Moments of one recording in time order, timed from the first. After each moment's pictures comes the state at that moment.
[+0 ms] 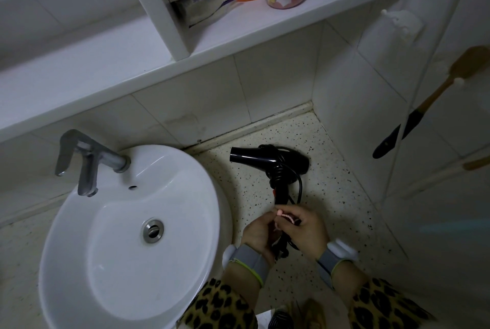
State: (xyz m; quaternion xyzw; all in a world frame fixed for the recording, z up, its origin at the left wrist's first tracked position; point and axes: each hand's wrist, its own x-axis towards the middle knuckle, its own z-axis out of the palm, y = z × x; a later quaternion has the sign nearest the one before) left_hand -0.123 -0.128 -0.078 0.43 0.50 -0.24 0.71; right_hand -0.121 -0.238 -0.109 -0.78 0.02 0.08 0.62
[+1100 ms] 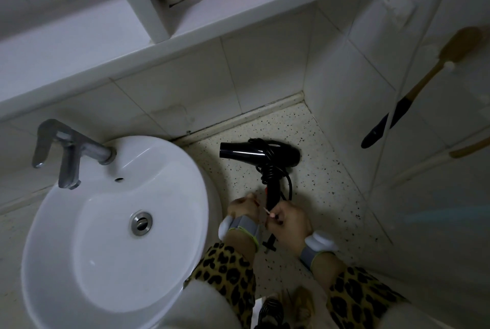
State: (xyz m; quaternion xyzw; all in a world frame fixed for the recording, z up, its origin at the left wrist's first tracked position) left_hand -0.088 -0.127 -0.092 0.63 0.52 -0.12 0.57; right_hand -0.126 -0.238 -0.128 -0.88 0.02 0.14 0.45
